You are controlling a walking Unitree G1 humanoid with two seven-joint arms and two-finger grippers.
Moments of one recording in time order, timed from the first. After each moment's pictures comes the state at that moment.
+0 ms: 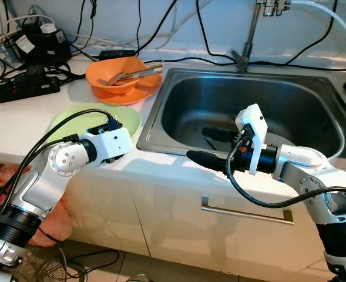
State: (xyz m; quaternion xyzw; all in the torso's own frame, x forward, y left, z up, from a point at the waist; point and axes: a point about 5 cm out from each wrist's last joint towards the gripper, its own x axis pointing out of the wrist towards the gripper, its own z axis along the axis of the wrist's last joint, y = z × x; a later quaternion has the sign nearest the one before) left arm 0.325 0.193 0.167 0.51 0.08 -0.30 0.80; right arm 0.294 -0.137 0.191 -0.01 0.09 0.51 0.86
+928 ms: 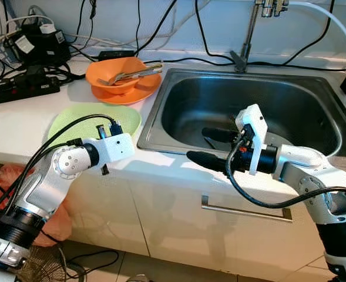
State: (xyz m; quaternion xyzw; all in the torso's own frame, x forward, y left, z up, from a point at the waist) left arm 0.323 0.191 0.158 0.51 0.09 -0.32 0.80; right arm 0.294 -0.137 0.190 -0.01 0.09 0.51 0.85
